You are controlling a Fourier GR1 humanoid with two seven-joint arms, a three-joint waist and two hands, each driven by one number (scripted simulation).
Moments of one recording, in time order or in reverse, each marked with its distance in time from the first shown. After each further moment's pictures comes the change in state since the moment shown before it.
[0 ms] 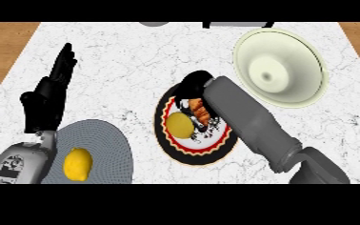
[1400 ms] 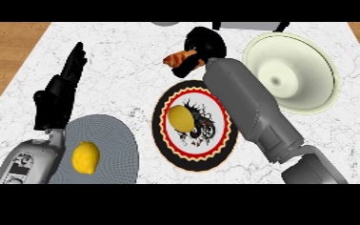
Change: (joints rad) left arm -0.022 -0.047 -0.005 0.006 -0.037 -0.046 0.010; right arm -0.054 0.027 -0.567 -0.026 -0.352 -0.621 0.850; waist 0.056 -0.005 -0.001
